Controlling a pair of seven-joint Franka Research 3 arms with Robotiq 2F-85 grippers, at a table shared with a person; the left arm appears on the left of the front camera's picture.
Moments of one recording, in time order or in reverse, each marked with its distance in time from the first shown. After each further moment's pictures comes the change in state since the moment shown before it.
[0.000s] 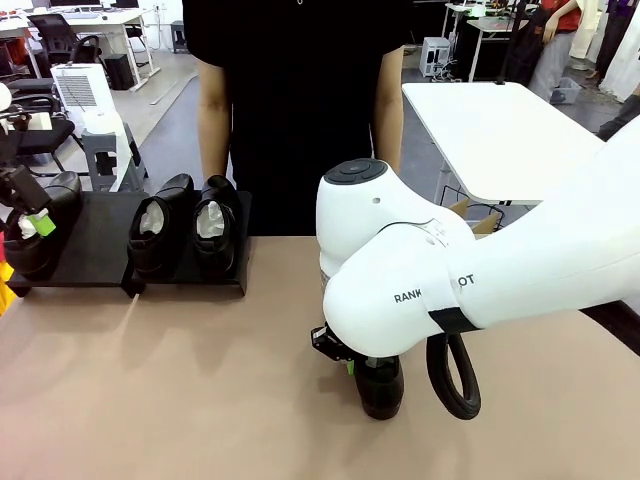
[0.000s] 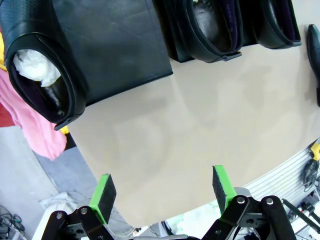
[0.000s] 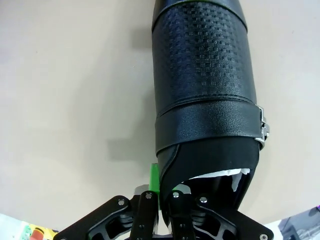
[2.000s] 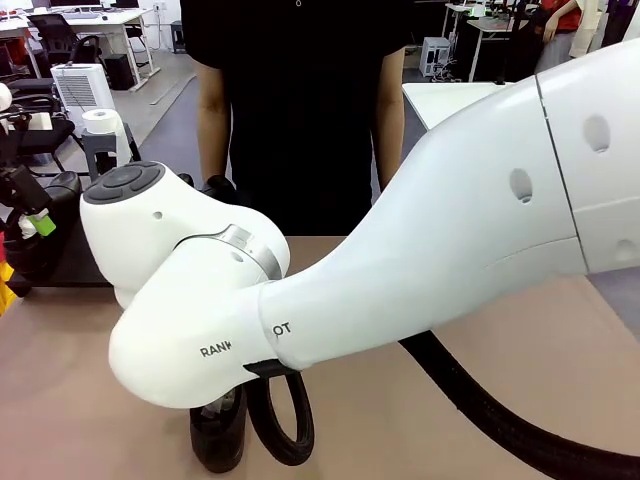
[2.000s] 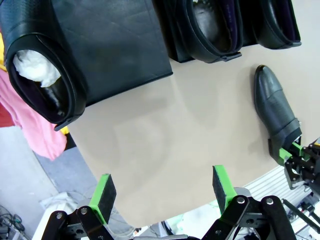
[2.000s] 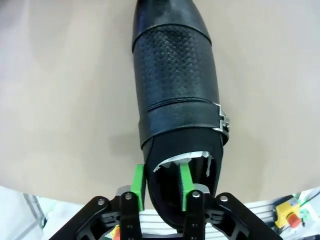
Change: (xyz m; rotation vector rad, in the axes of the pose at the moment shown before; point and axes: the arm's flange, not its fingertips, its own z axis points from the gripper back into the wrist) left arm 0.000 0.000 0.000 0.000 0.000 -0.001; right arm -0.062 0.216 0.049 0.062 -0.065 -0.047
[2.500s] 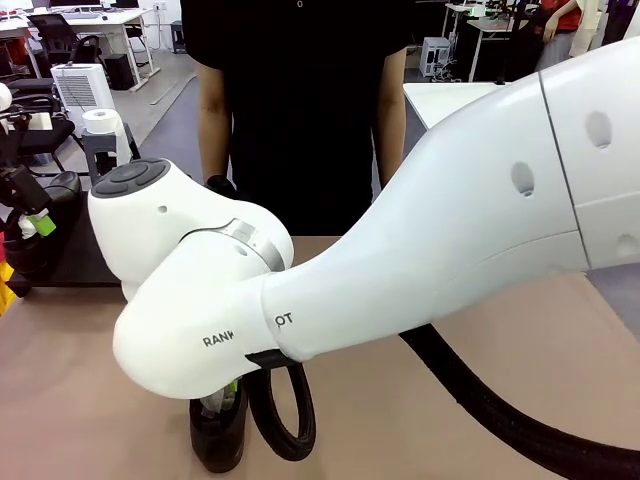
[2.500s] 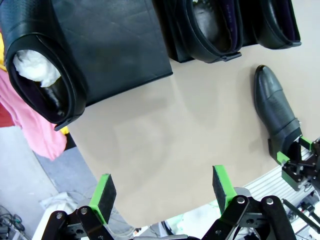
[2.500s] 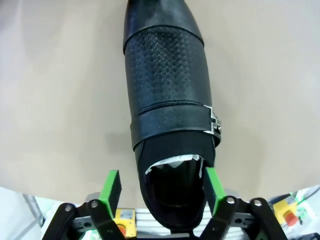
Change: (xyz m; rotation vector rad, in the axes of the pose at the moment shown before) left arm 0.000 0.000 0.000 0.000 0.000 0.000; right arm 0.005 -0.005 0.002 -0.008 0.016 -0.003
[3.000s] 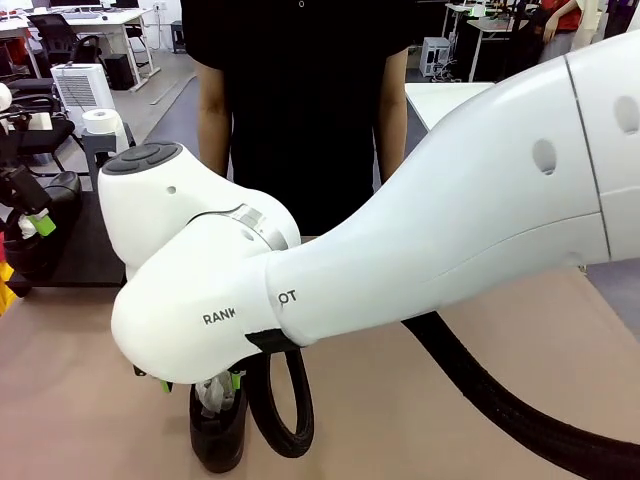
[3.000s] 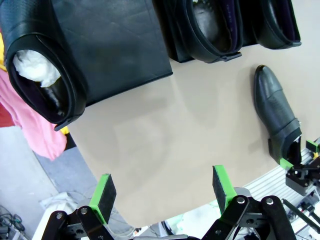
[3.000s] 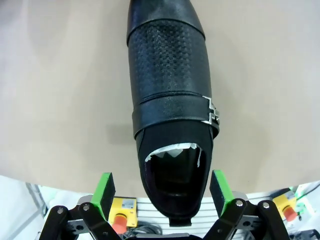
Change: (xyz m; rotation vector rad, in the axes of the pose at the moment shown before) left arm 0.000 0.000 0.000 0.000 0.000 0.000; right arm 0.002 -0.004 0.009 0.021 0.042 0.010
